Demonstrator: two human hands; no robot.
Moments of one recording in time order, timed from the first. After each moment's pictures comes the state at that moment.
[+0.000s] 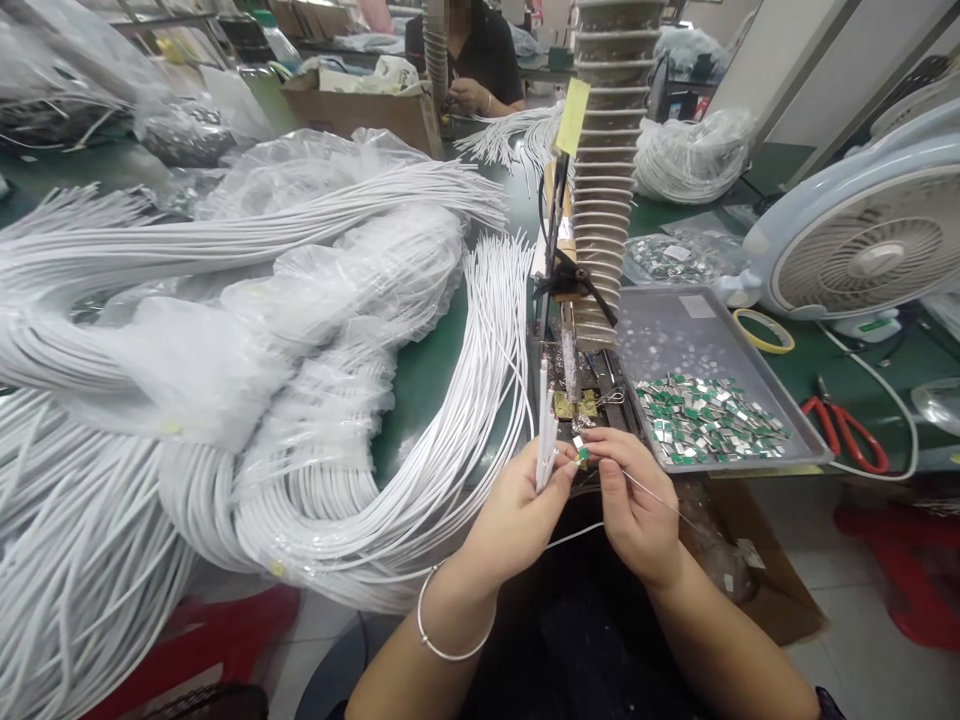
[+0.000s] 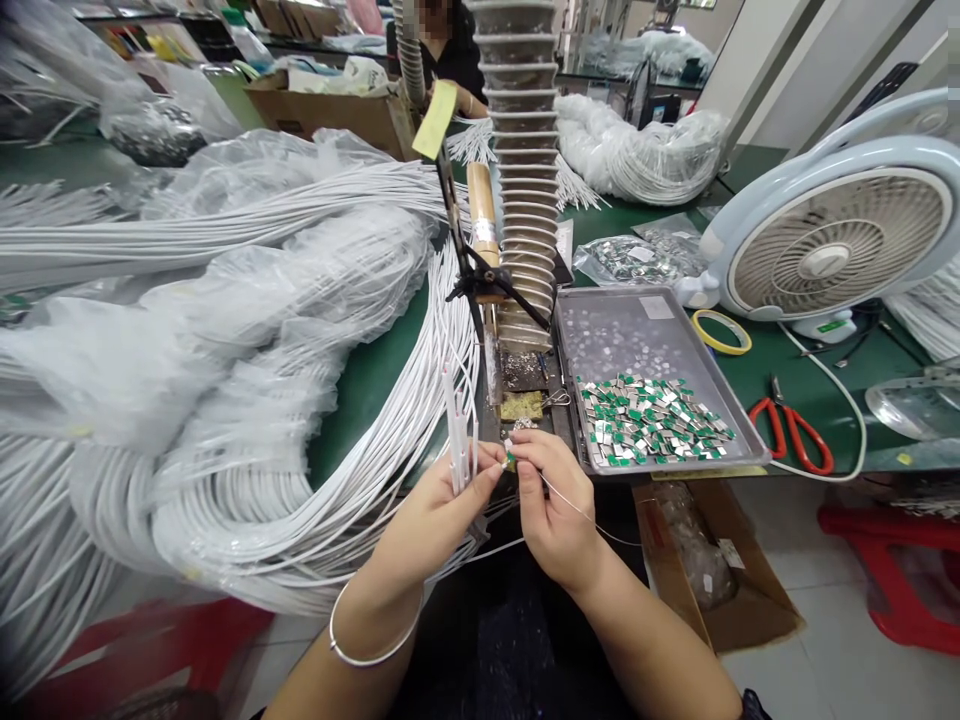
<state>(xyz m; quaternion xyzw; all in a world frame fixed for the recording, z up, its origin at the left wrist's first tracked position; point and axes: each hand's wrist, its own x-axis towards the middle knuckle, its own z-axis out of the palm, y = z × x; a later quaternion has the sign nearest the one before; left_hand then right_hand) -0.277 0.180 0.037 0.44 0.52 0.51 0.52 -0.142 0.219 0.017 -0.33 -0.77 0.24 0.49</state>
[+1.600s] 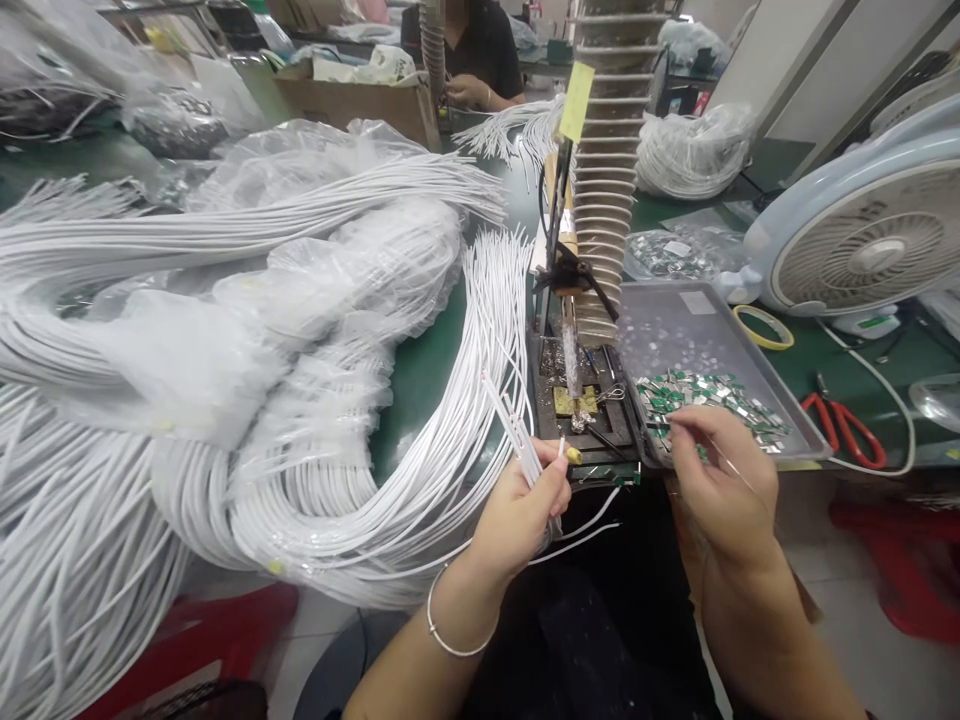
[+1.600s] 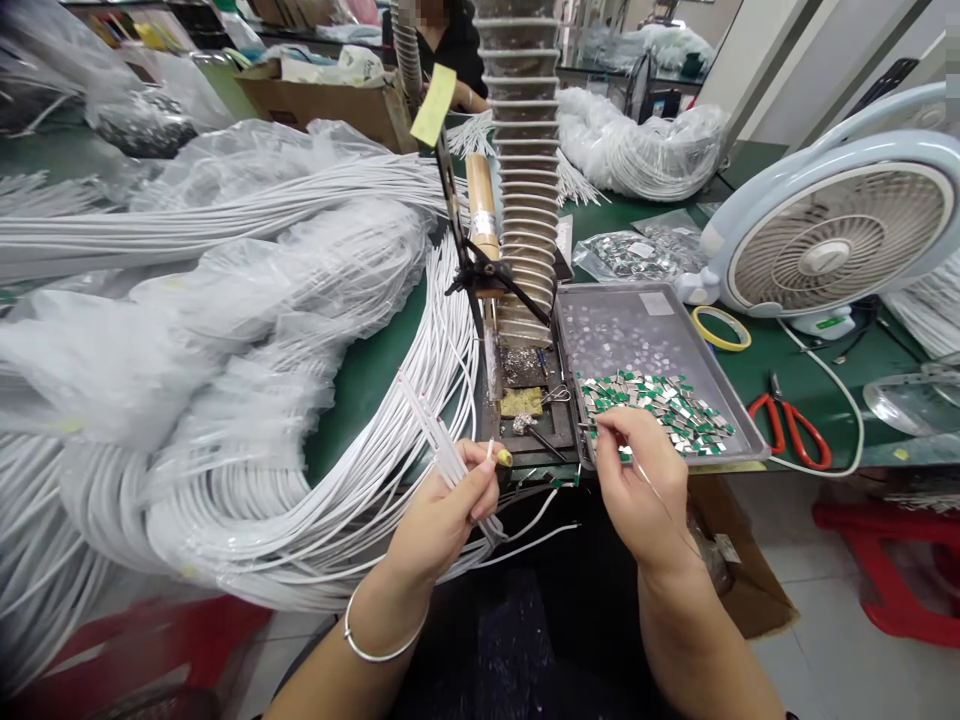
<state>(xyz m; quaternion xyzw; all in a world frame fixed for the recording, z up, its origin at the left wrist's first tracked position) -0.265 0.177 0.013 0.26 0.43 0.60 0.63 -0.092 0.246 0.032 -0.44 -0.75 0.10 0.48</state>
